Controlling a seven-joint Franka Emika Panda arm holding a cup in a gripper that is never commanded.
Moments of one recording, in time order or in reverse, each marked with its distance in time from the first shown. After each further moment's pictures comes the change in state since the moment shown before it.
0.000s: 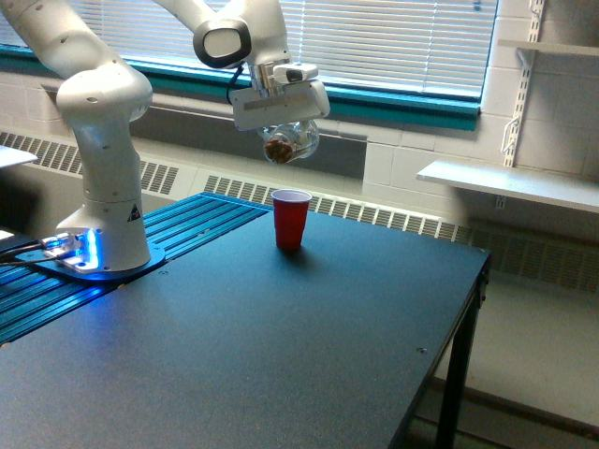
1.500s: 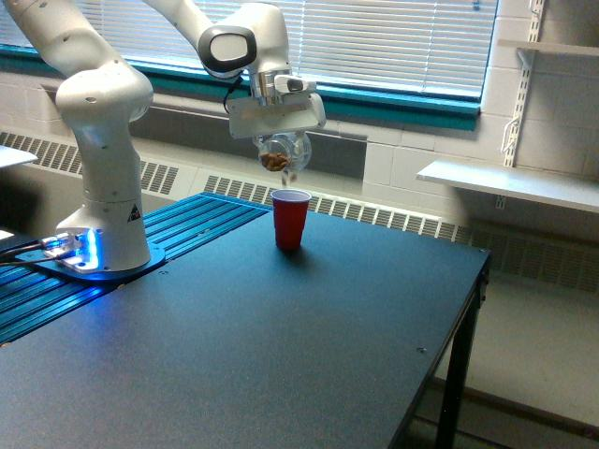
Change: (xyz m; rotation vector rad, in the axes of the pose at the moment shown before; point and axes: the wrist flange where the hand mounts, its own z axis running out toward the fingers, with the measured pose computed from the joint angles) arm 0.002 -0.020 0.019 -0.056 -0.106 -0.084
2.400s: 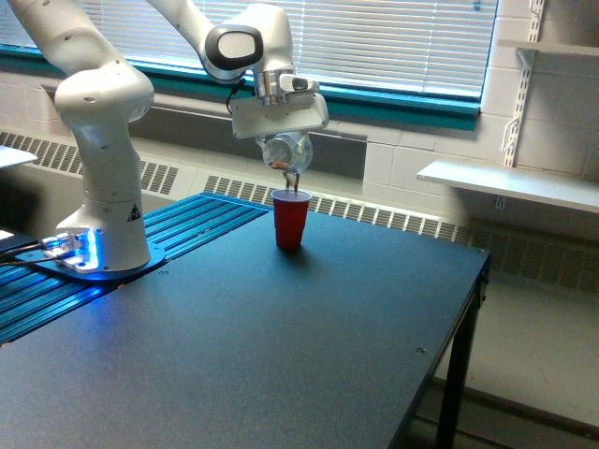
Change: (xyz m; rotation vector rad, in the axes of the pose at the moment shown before) arm 0.011 -0.009 0.001 -0.050 -0.040 -0.064
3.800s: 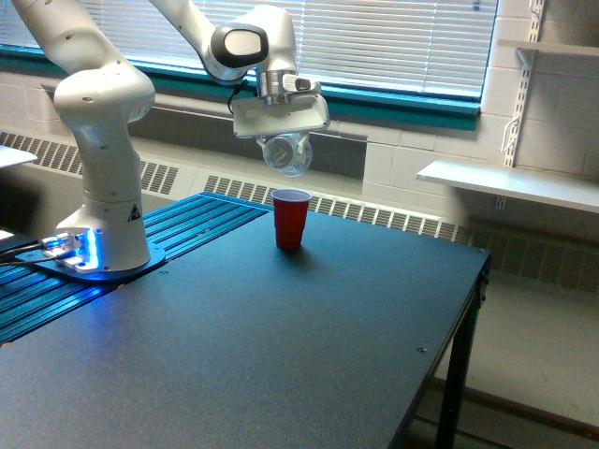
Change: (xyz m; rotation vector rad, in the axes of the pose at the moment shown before) arm 0.007 -0.004 0.001 -0.028 -0.051 -0.027
